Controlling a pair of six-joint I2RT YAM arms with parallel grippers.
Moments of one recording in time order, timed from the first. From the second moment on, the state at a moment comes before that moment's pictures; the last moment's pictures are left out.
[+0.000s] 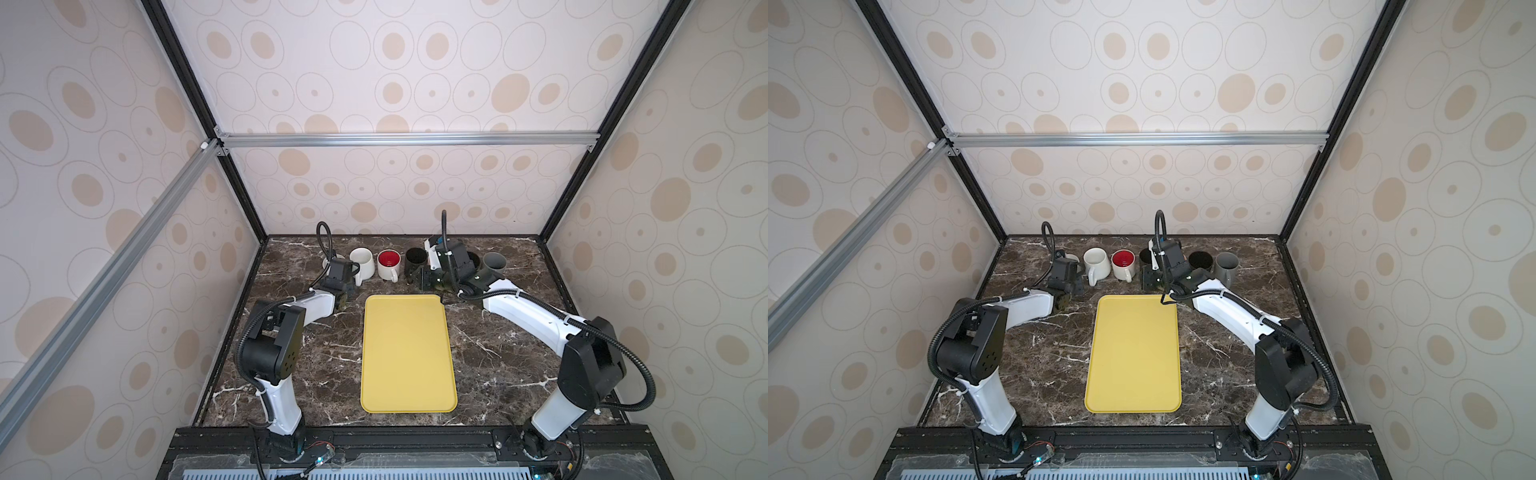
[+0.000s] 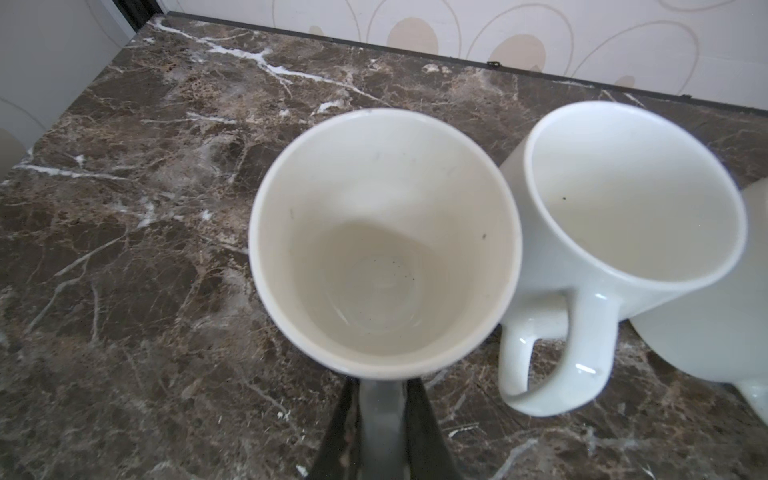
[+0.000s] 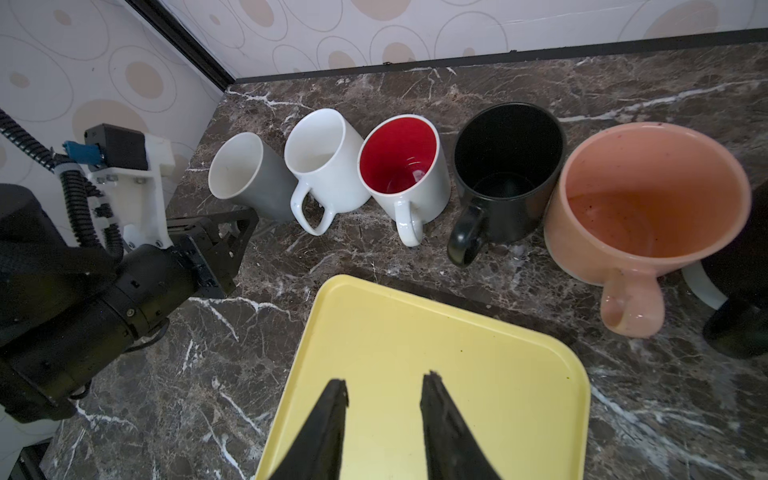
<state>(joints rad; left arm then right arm) -0.27 1.83 1.06 0.06 -0.39 -0.36 0.59 1.67 1.34 -0.34 -0.06 0.44</state>
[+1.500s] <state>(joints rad) -0.36 1.08 0.11 0.81 -0.48 0.00 0.54 1.06 0.99 -0.53 0.30 0.31</state>
